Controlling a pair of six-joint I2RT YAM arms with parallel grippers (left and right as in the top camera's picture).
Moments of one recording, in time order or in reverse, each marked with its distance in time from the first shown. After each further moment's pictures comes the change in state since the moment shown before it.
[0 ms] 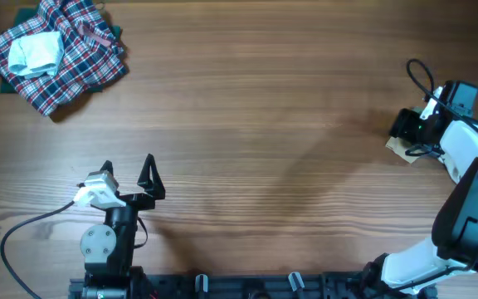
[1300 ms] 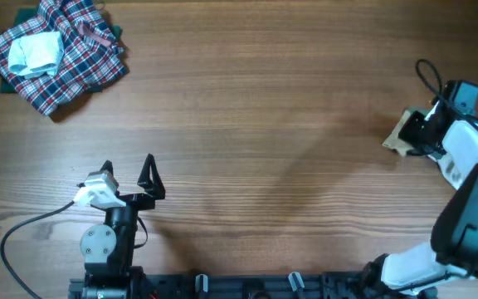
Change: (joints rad) left arm 0.000 0.000 0.000 0.000 0.000 0.000; right arm 0.000 -0.043 0.013 -0.073 0.040 0.119
